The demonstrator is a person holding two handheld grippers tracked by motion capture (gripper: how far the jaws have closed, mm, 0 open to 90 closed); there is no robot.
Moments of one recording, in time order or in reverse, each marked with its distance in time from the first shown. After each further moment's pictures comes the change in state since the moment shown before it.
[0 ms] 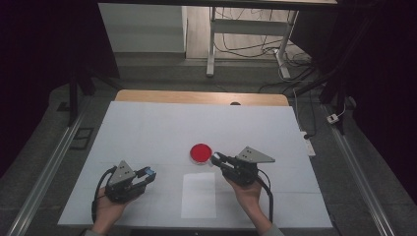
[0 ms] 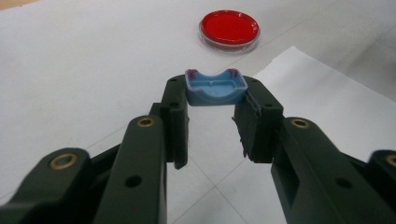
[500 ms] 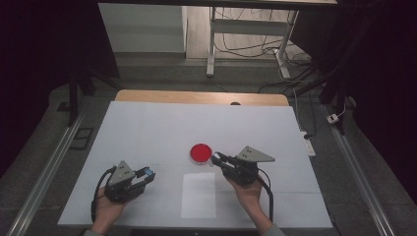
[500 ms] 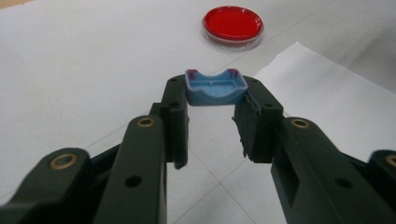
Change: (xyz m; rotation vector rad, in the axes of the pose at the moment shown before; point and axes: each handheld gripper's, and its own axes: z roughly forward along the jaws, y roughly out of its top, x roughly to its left) left arm 0.002 -0.001 0.002 0.011 0.005 0.007; right arm -0.003 0.000 0.001 0.012 0.001 -0.005
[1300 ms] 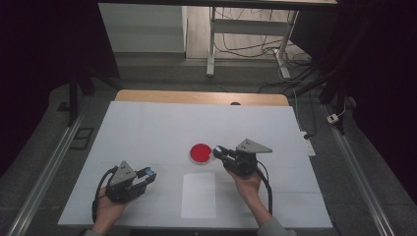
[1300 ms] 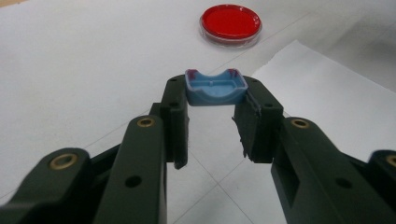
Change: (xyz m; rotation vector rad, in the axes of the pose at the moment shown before) left arm -0.002 0.000 0.002 0.004 -0.006 0.008; right arm -0.023 0.002 0.017 0.038 -0.043 0.022
